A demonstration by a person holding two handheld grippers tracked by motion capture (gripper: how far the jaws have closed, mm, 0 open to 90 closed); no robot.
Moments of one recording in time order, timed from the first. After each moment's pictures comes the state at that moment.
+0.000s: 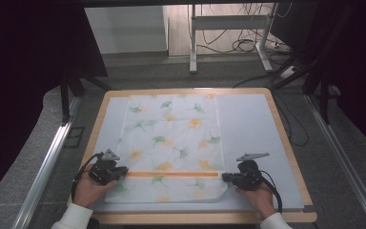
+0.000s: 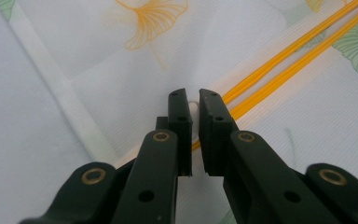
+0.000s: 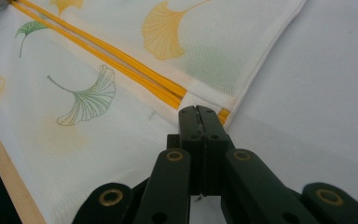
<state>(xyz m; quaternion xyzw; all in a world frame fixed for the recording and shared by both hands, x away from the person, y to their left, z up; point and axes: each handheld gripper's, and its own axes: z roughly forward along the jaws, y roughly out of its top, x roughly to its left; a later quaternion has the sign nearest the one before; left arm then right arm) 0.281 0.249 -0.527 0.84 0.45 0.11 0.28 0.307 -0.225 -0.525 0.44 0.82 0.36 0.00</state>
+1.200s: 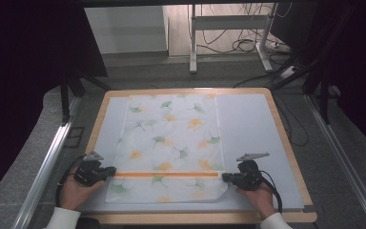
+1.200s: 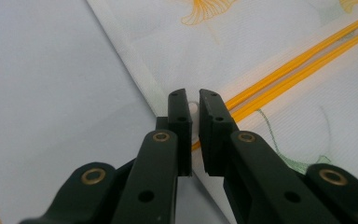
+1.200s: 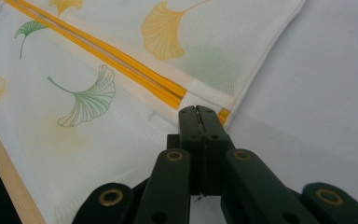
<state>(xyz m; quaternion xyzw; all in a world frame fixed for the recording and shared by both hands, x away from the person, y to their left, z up) 0.271 0.288 -0.531 0.80 0.49 0.10 0.32 0.307 -0.225 -0.525 0.44 0.82 0.36 0.01</state>
